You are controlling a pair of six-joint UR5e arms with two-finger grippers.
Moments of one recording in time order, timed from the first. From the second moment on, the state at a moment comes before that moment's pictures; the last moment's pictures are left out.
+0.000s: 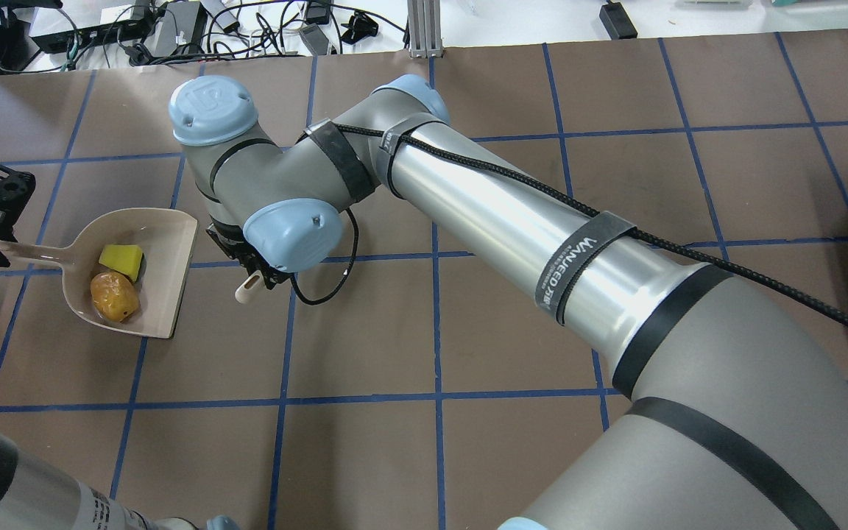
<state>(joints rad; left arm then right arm) -0.97 -2.03 -1.63 -1.07 1.87 2.18 2.26 -0.84 1.17 -1.95 -1.28 1.04</state>
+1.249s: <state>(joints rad) -0.97 -2.03 -1.63 -1.07 1.87 2.18 2.43 -0.74 1.00 -1.97 -1.22 0.77</state>
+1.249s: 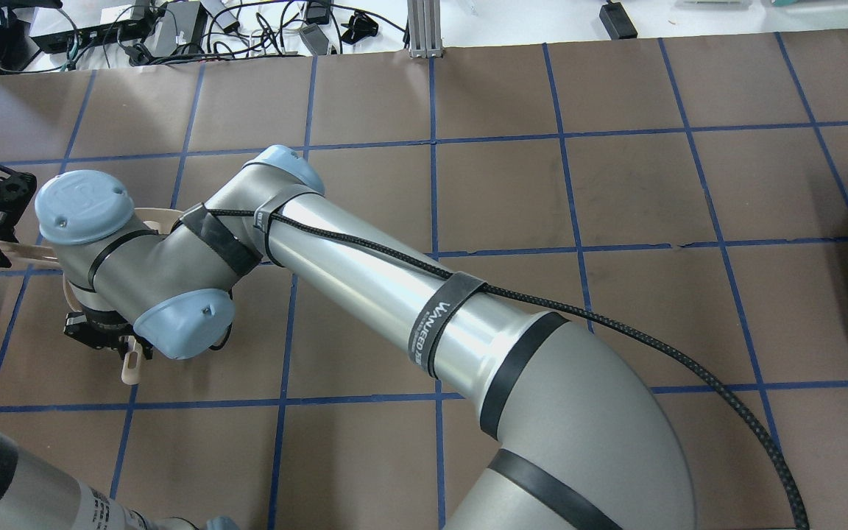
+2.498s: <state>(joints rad) -0.97 -2.03 -1.63 -1.06 1.87 2.18 2.44 -0.73 1.10 -2.16 -1.20 0.95</state>
